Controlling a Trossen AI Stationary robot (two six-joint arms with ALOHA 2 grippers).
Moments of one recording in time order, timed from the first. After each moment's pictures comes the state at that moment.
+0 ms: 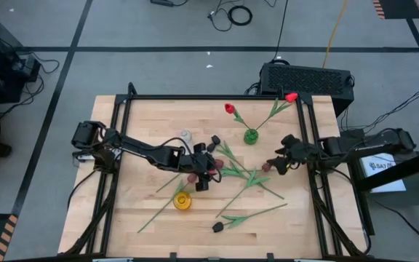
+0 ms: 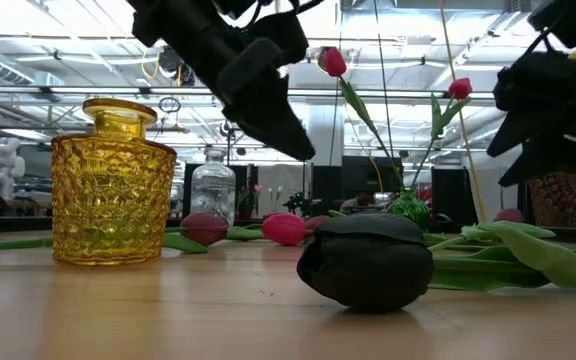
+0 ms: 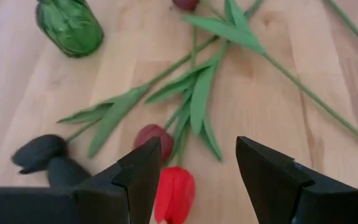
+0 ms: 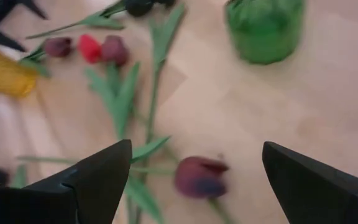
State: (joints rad) left arm -0.14 1.75 1.07 -0.09 -0.20 -0.07; right arm 0.12 0.56 0.35 -0.57 0.26 0.90
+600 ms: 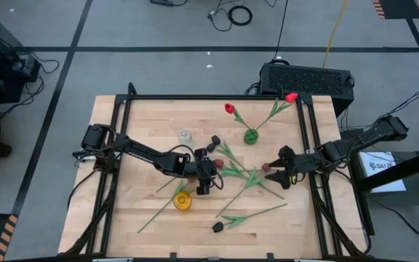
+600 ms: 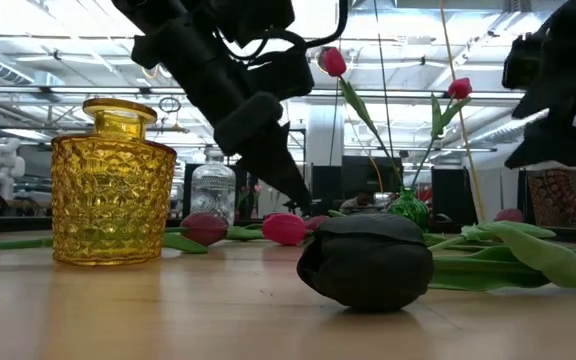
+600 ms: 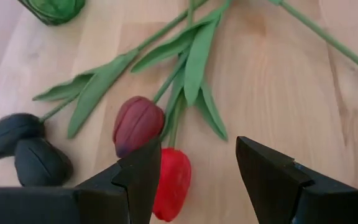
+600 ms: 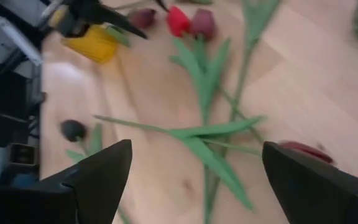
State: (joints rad) left arm -0.17 1.85 1.07 -0.08 -0.25 -0.06; right arm 0.38 0.63 0.35 -0.39 0.26 0.94
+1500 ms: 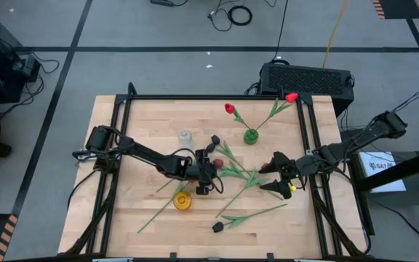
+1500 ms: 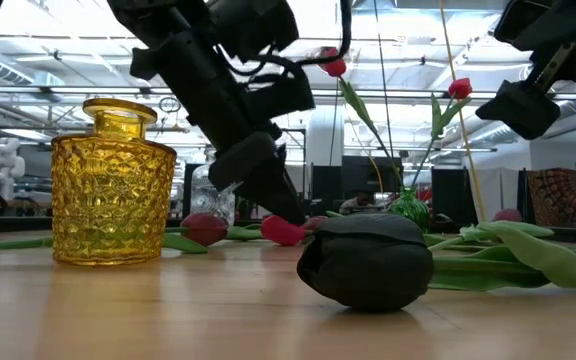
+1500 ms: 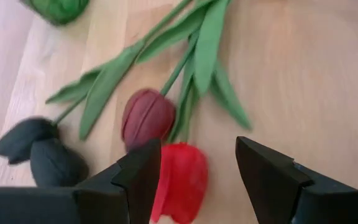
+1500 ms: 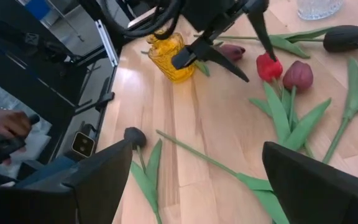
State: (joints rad) left arm -0.17 1.90 1.07 -0.07 -0.35 0.03; right arm 0.43 0.75 0.35 -0.02 0.21 0.69
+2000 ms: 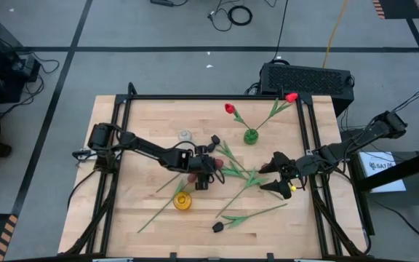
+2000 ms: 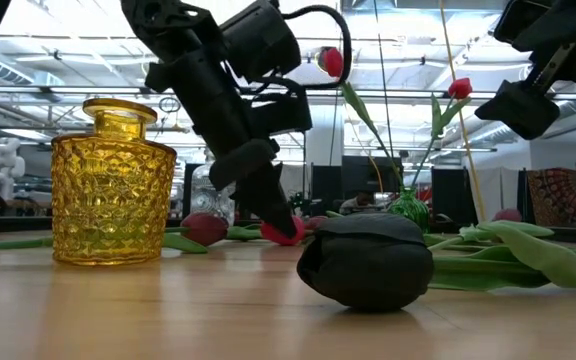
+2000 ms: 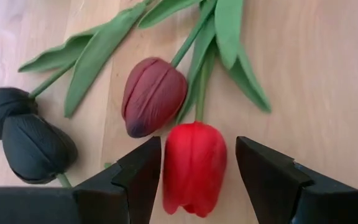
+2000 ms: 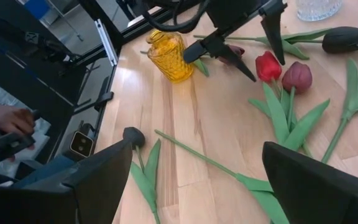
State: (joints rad) left arm -0.09 1.90 1.07 -0.13 -0.20 0.00; right arm 0.43 0.75 0.35 -0.02 0.21 0.68
